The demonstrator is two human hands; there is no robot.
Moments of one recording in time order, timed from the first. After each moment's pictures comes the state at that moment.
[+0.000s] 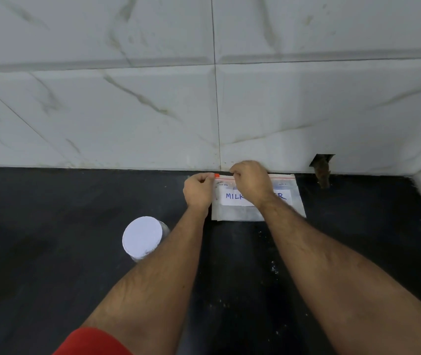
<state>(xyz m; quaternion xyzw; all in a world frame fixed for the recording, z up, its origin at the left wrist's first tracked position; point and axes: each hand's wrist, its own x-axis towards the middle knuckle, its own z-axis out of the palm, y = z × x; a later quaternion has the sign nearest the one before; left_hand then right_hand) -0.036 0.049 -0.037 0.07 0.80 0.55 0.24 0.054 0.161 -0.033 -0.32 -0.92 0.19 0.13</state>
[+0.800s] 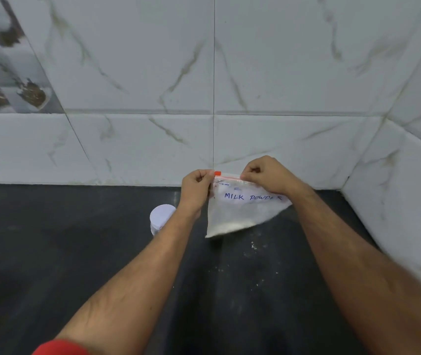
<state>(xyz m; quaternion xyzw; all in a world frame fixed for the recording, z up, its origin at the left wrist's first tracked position) 0.049 -0.073 0.114 0.25 0.62 0.68 0.29 0.193 0.068 0.162 -0.28 -0.89 0.33 0.15</state>
